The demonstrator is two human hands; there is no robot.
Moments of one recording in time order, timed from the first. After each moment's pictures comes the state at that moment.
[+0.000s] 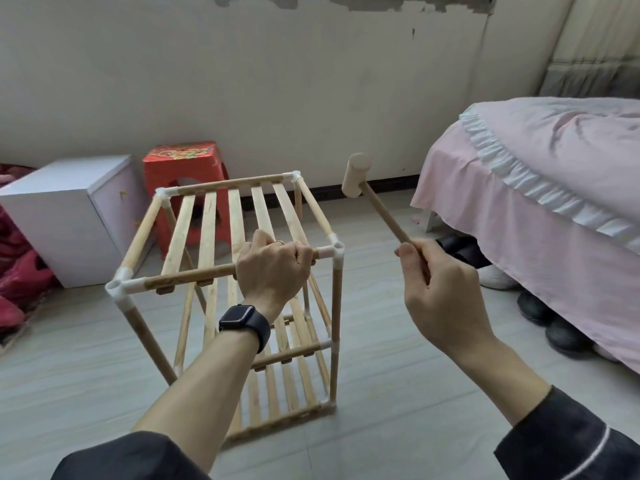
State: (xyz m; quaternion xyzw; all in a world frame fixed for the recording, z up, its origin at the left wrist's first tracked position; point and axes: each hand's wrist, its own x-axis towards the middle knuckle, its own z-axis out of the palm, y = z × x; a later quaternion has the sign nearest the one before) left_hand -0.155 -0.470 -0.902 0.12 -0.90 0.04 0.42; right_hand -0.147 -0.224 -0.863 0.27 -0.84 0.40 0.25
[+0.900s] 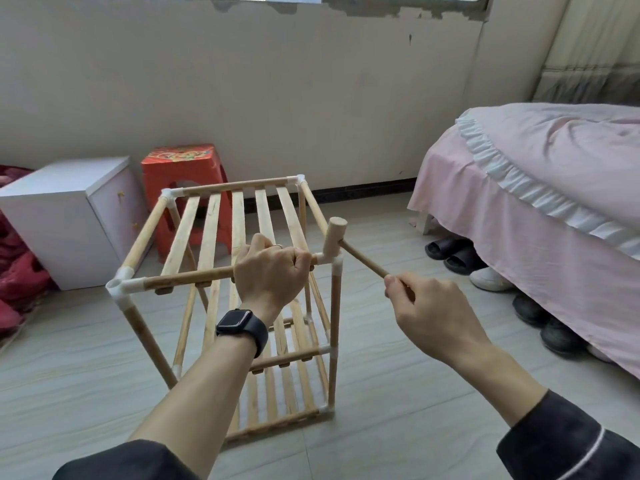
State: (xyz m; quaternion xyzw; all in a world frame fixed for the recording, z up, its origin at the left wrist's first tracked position) left_hand -0.146 -0.472 -0.901 0.11 -0.92 0.00 0.39; right_hand -0.145 -0.221 -0.878 0.22 -0.92 0.29 0.13
